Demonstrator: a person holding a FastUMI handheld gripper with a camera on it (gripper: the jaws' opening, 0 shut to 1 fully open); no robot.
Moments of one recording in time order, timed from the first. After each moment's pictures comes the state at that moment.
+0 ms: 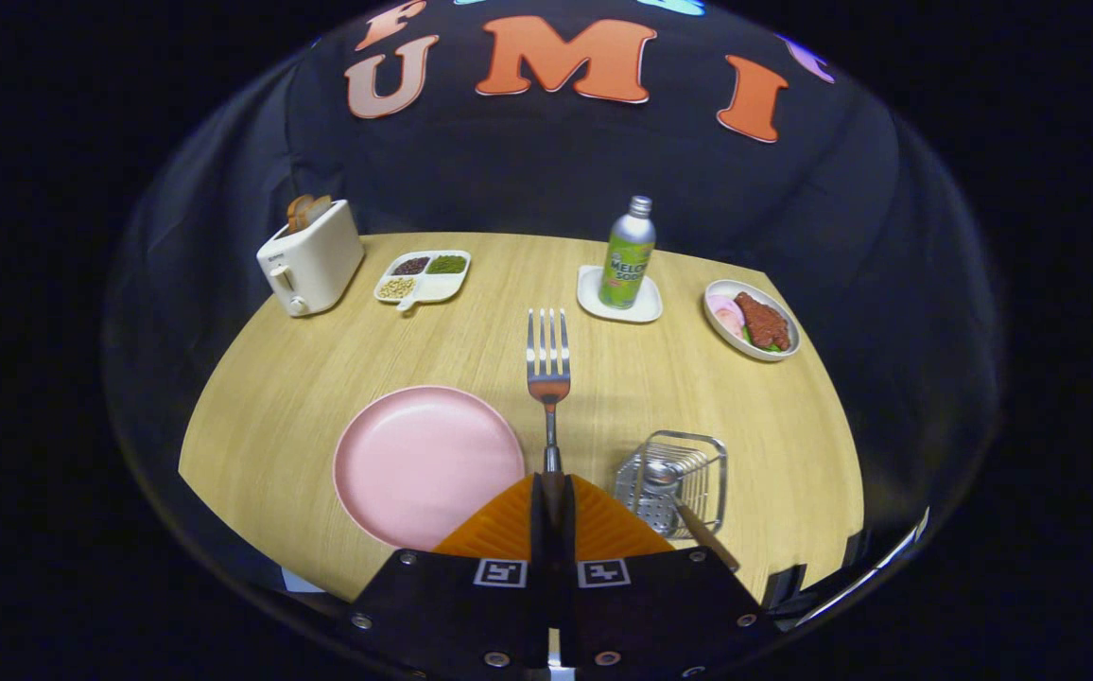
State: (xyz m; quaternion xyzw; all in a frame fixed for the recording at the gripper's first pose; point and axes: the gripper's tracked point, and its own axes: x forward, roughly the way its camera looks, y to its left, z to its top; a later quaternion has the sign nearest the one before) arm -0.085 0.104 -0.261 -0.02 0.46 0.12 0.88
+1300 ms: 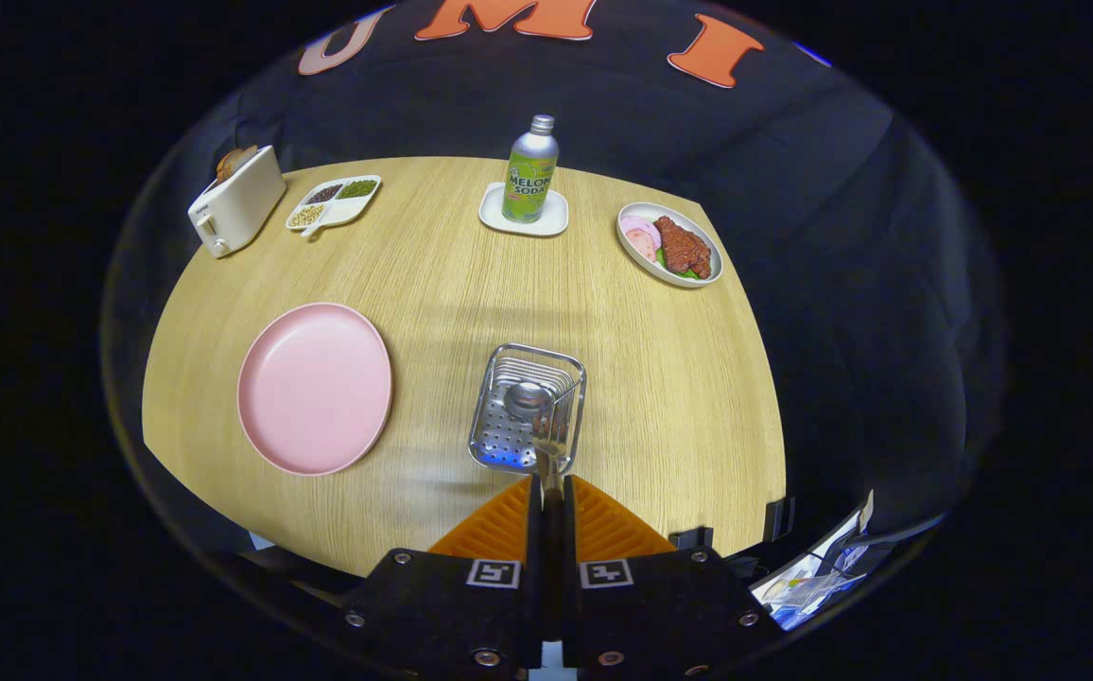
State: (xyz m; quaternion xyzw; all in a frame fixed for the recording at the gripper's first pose) arm -0.110 0.017 -0.283 -0.09 0.57 0.07 0.81
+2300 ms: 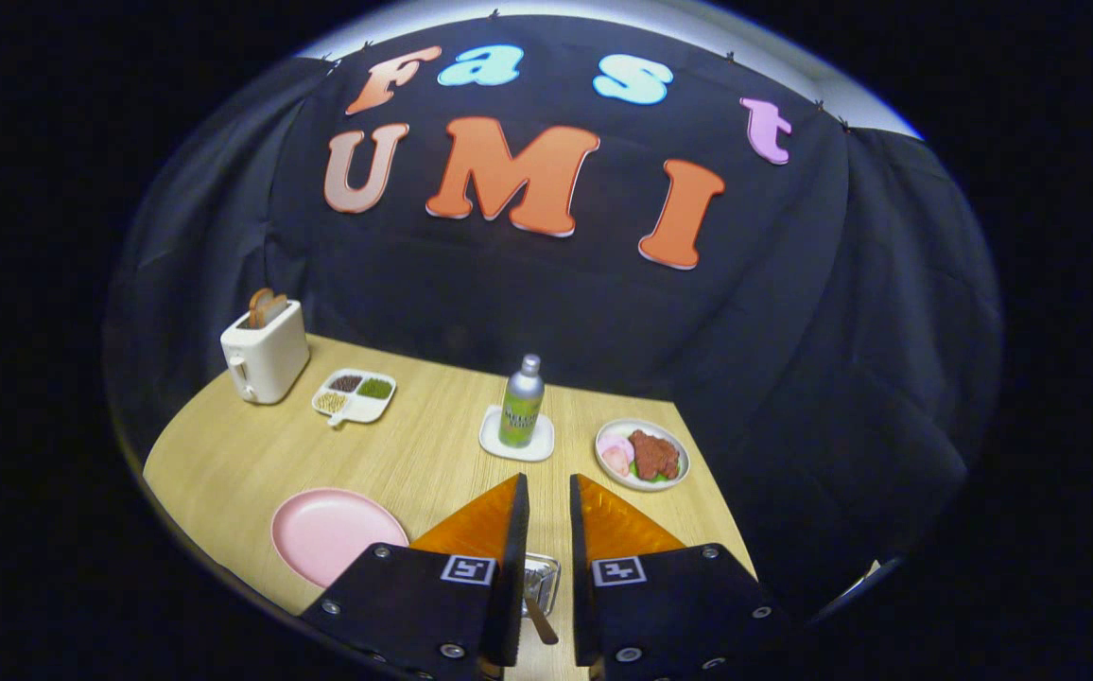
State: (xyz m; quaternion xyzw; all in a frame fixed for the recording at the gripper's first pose) arm 0.006 0.032 -0.128 -0.05 0.22 0.07 0.97
